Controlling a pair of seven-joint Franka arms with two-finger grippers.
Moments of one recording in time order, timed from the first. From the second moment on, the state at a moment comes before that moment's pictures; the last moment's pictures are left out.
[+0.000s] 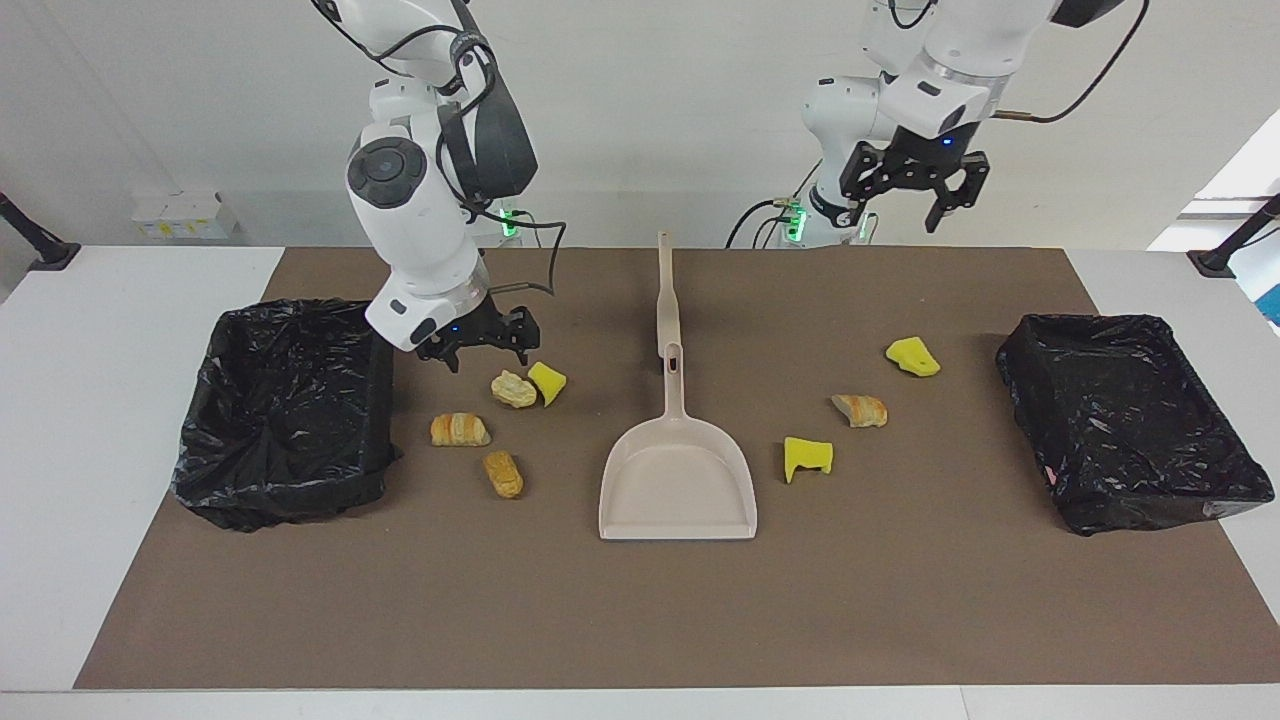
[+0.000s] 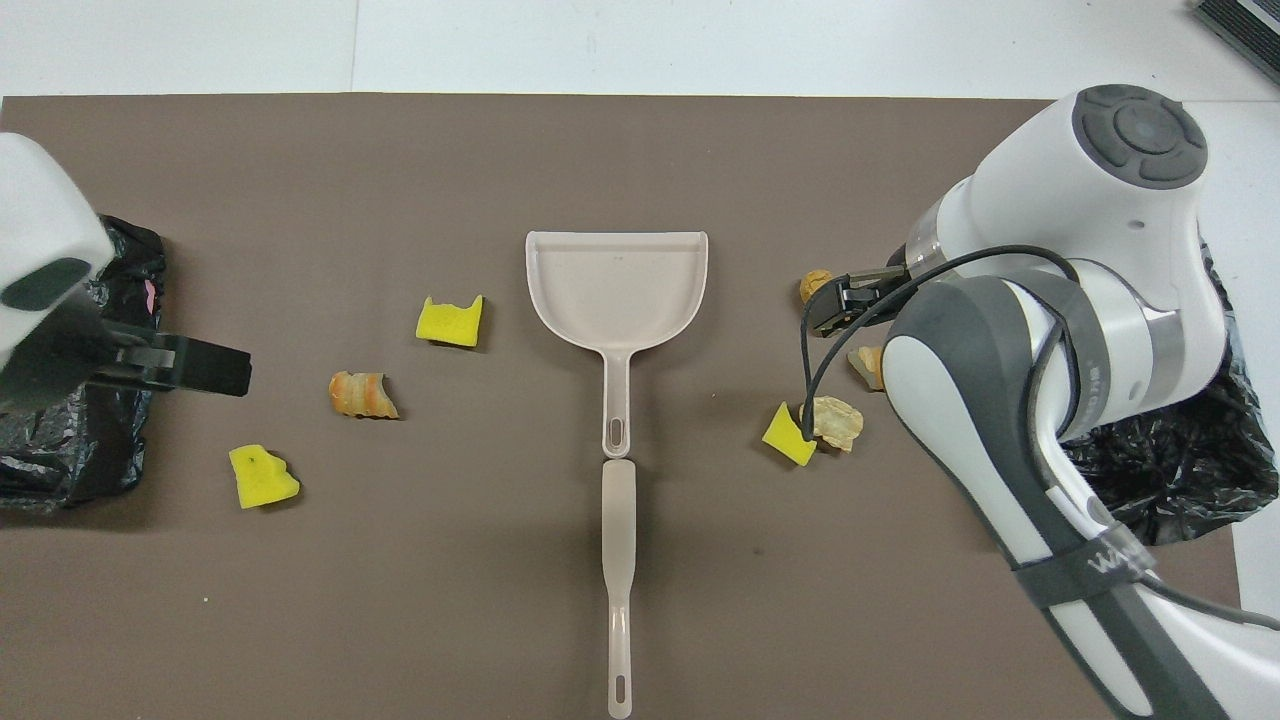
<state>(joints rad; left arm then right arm) -0.24 -0.15 -0.14 -1.70 -0.04 1.55 -0.22 0.15 0.21 0.09 -1.63 0.06 1.78 0.17</state>
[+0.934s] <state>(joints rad) -0.76 -0.14 -0.15 -2.27 -0.08 2.13 -0.73 0.15 0.14 0.09 -1.89 0.06 1.96 0.09</state>
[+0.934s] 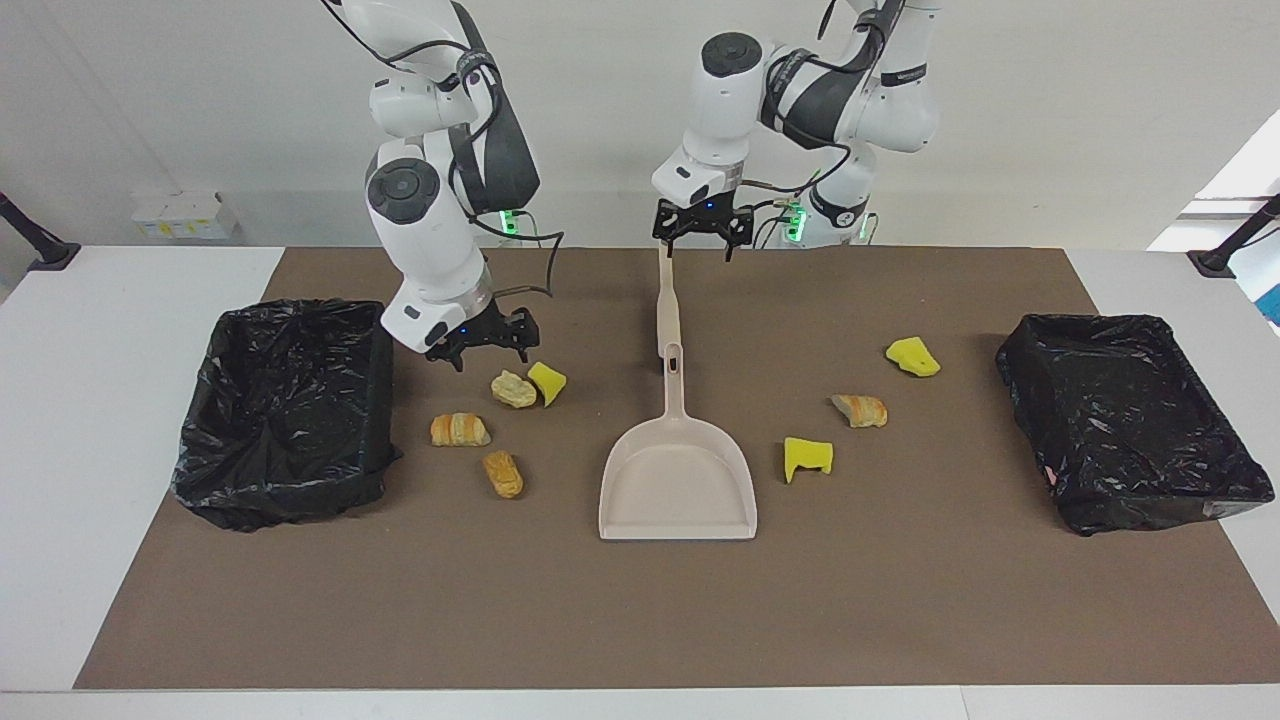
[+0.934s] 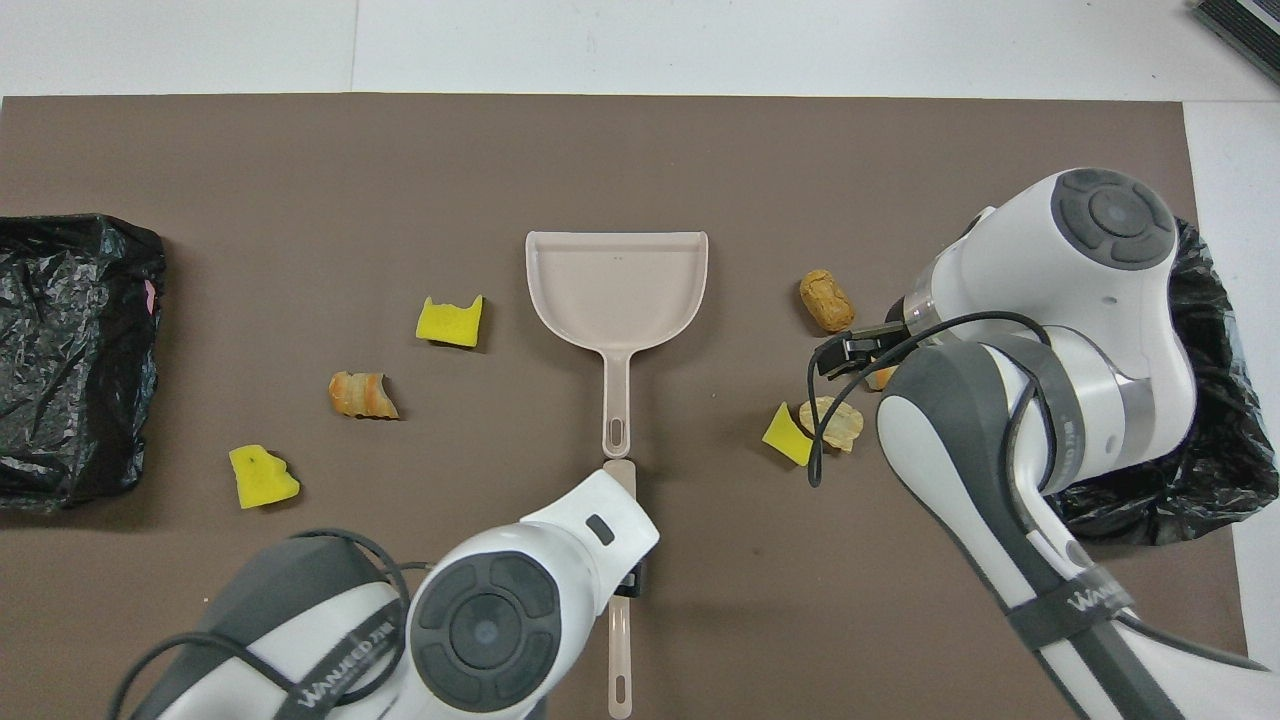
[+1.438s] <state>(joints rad) -0.84 -0.11 -0.14 -2.37 -0.08 2.21 -0.78 0.18 0.14 0.09 -1.92 0.06 2.02 0.09</state>
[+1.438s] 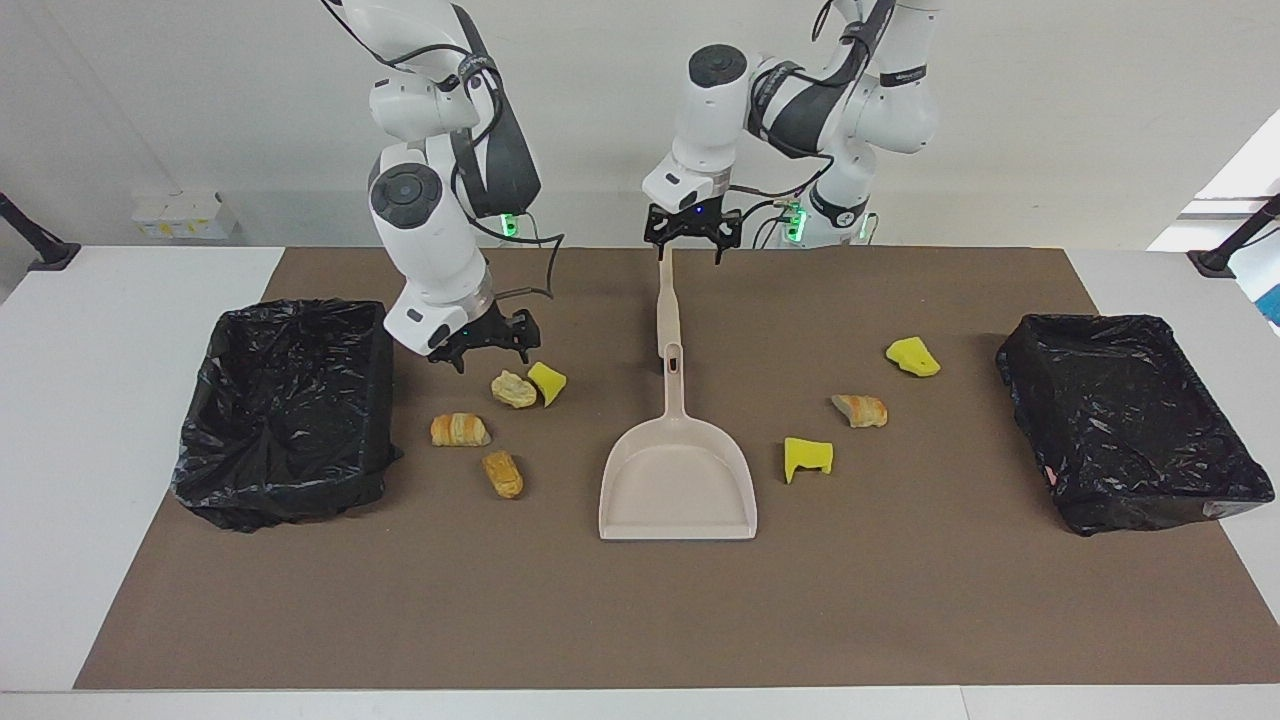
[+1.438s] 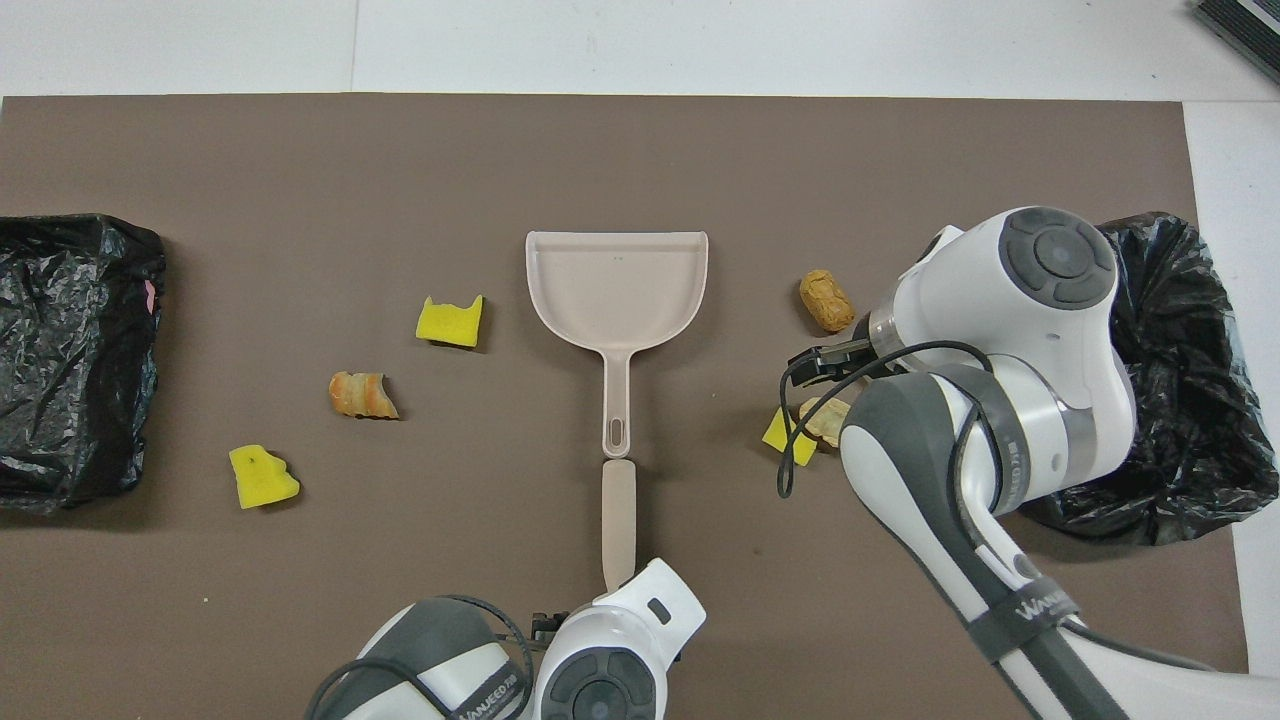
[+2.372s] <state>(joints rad) -0.87 -0.09 -0.14 -2.38 -0.10 2.22 -0.78 0.18 0.14 0.09 -1.93 0.06 2.02 0.09</state>
